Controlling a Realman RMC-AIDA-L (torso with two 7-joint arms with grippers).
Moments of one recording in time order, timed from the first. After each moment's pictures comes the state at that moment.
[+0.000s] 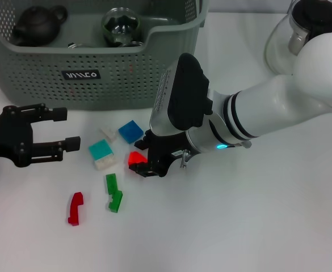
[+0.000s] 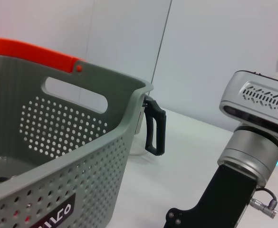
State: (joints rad) left arm -0.35 -2.03 0.40 0.80 2.17 1.85 -1.30; right arm 0.91 2.12 -2.11 -0.63 -1.67 -0.72 1.87
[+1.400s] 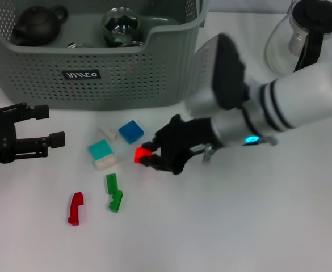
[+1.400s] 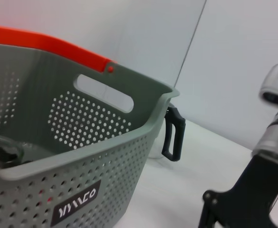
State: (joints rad) left arm -0.33 -2.02 0.34 0.80 2.17 1.87 -1.40; right arm 0.74 2.09 -1.84 -0.85 -1.83 -0.99 1.88
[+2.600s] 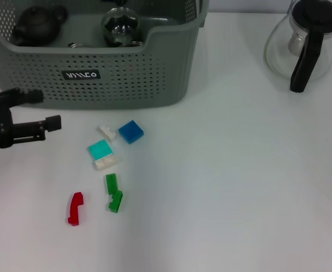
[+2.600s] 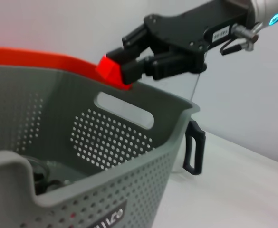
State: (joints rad) left arm -0.35 -2.02 0.29 0.80 2.17 1.83 -1.36; right arm 1.19 2.10 -1.39 -0.73 -2.03 -0.91 1.95
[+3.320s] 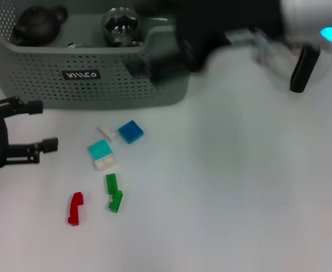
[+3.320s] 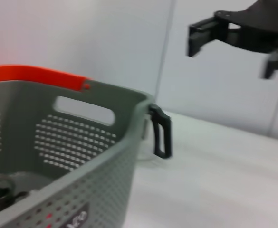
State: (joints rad) left arm -0.33 -2.01 0.34 0.86 2.18 1.93 -1.23; right arm 0.63 2.09 -1.34 -1.31 -1.76 -1.43 1.82
